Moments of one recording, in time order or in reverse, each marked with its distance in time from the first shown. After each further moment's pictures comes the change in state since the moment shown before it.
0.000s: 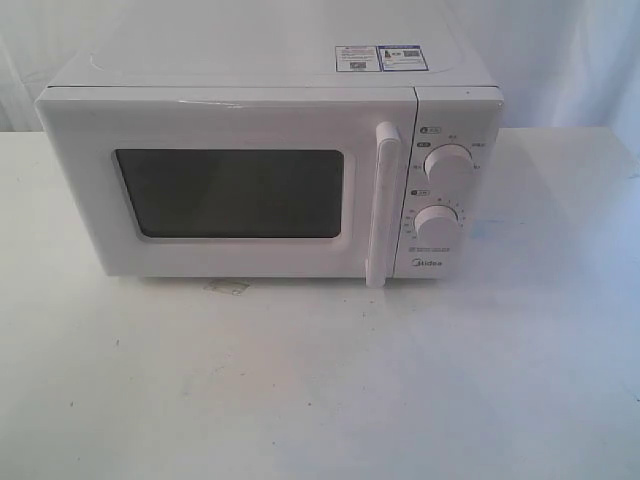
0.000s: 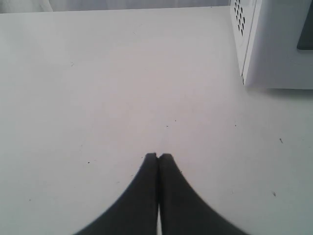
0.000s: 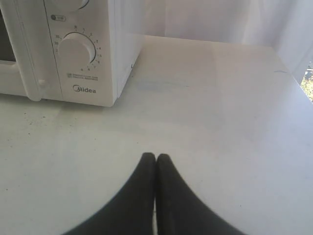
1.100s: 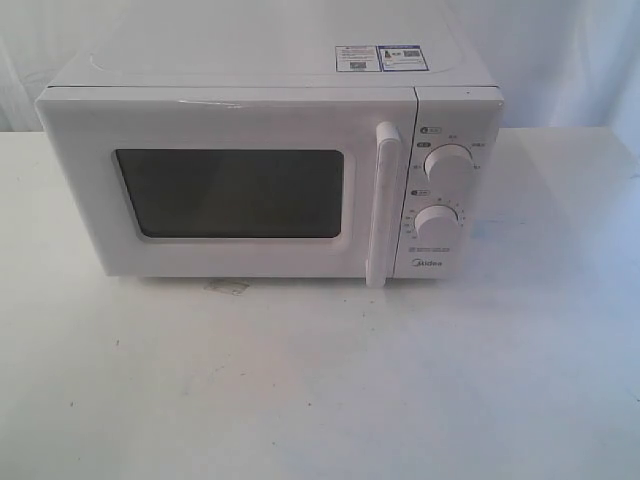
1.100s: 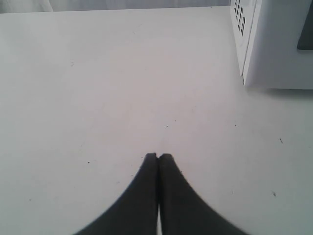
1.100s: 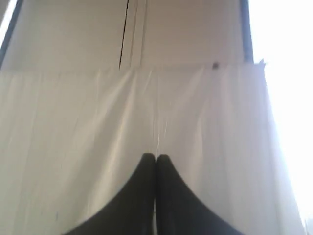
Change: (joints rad) left arm 0.000 0.000 0.000 0.000 0.000 0.000; right arm 0.000 -0.002 -0.024 0.032 -1.059 0.000
